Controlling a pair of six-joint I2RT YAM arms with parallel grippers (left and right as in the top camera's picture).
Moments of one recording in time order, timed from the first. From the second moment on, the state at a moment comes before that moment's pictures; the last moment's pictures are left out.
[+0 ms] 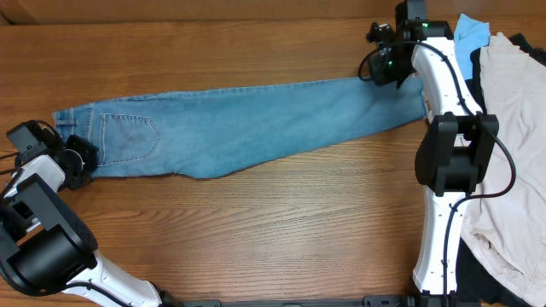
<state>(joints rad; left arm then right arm) 0.65 1.95 1.11 -0.26 0.27 -0.44 0.00 2.47 2.26 -1.06 -0.13 -0.33</state>
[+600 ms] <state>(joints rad) 0.77 1.95 1.15 -0.35 0.27 -0.37 -0.23 2.42 2.24 -1.28 -0.13 -0.06</state>
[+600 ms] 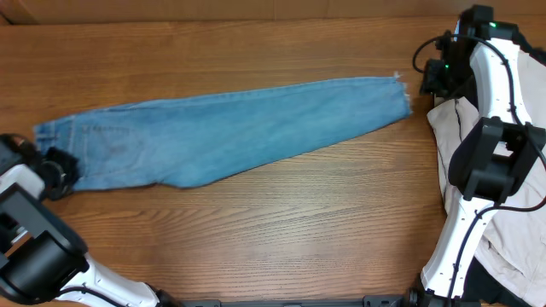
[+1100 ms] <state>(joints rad) 0.80 1.95 1.25 -0.49 0.39 -0.31 -0.18 2.38 1.91 -1.05 -0.51 -0.16</state>
